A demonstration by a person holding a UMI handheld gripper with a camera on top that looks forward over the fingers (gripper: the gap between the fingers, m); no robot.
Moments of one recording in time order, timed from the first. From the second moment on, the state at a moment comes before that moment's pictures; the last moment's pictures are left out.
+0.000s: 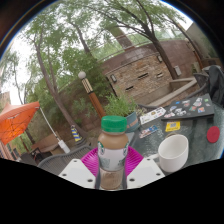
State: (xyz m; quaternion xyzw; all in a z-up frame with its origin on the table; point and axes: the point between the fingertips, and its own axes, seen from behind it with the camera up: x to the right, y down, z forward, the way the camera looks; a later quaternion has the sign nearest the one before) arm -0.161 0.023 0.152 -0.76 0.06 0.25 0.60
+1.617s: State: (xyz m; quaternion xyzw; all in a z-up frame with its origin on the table) arm 0.250 0.097 0.045 -0.76 0.01 0.01 0.65
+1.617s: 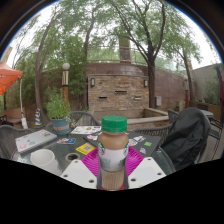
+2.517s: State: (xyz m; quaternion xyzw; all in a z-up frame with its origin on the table) arm 0.236 -0.002 0.056 -0.81 0.10 -0.02 0.58
